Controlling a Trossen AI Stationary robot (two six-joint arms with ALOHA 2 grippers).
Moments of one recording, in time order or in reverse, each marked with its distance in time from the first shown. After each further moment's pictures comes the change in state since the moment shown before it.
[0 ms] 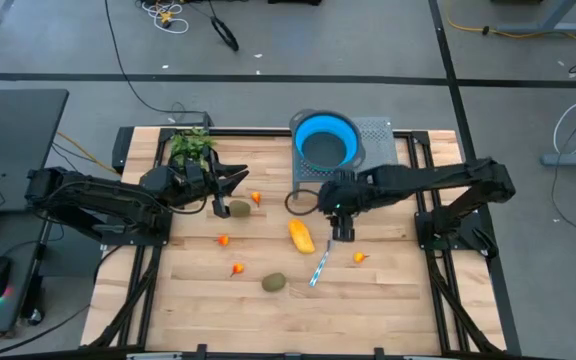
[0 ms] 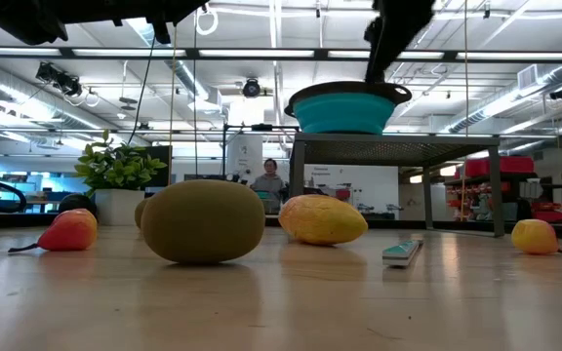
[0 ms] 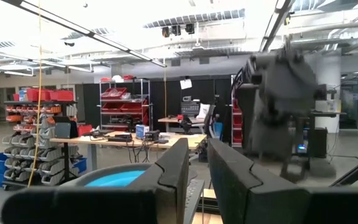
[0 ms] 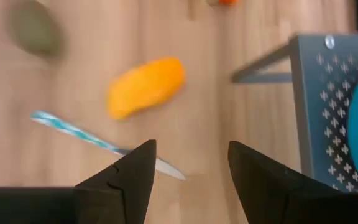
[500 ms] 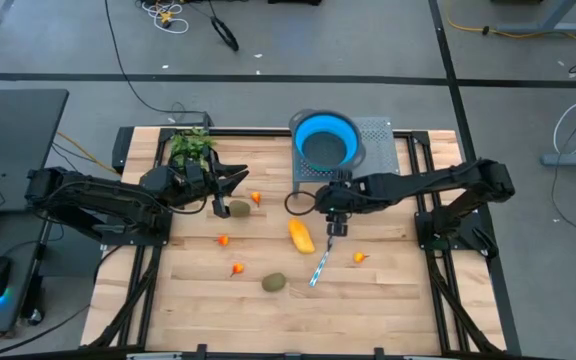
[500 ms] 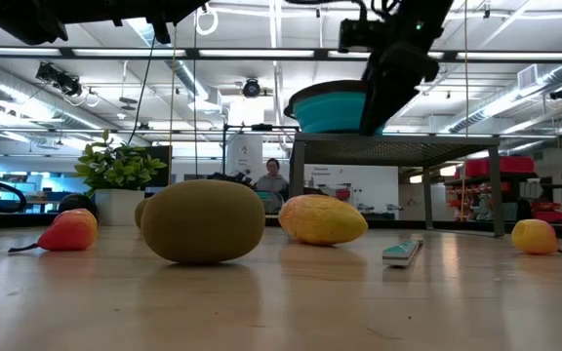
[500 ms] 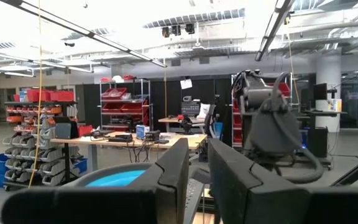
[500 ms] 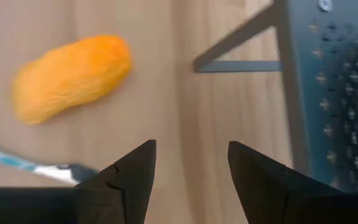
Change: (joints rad) left arm 0.000 0.000 0.000 0.000 0.000 0.005; right arm -0.052 0.000 -0.244 0.259 0.143 -0.074
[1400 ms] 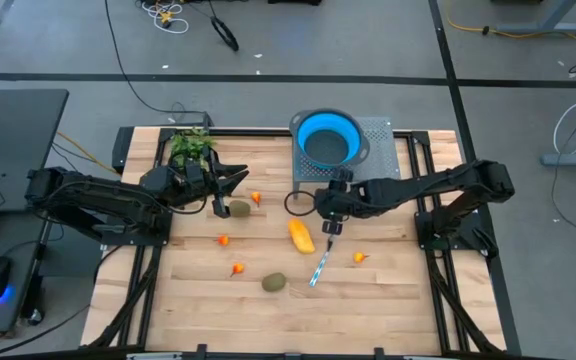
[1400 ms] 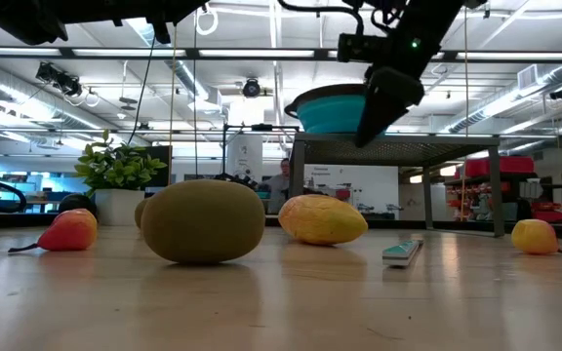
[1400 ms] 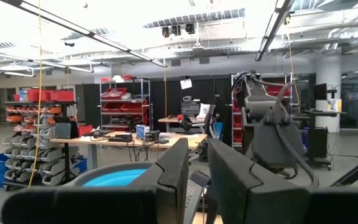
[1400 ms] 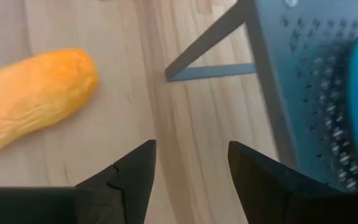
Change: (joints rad) left arm 0.000 0.000 0.000 0.000 0.000 -0.001; right arm 0.029 0.003 -0.085 0.128 0.118 0.065
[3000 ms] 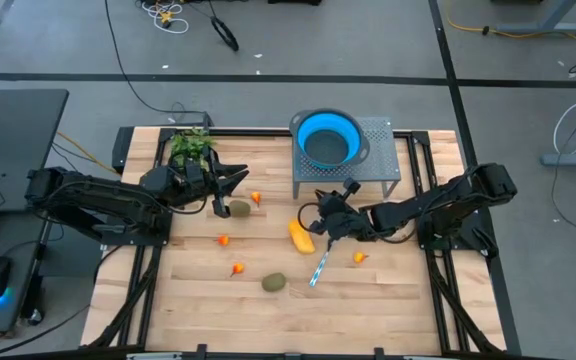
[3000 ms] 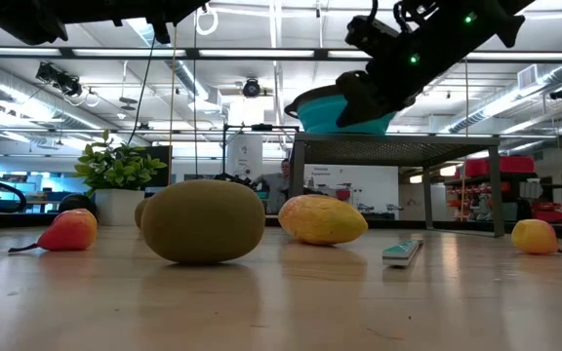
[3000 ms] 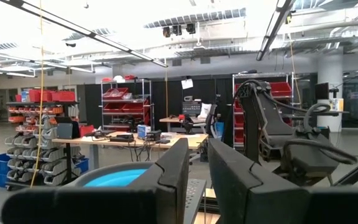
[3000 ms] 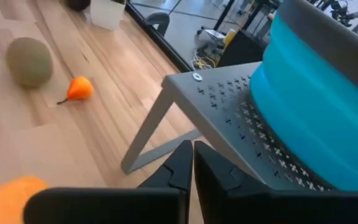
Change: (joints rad) left arm 0.000 0.000 0.000 0.000 -0.004 0.005; right arm 0.121 -0.004 -0.284 0.703 0.497 0.077
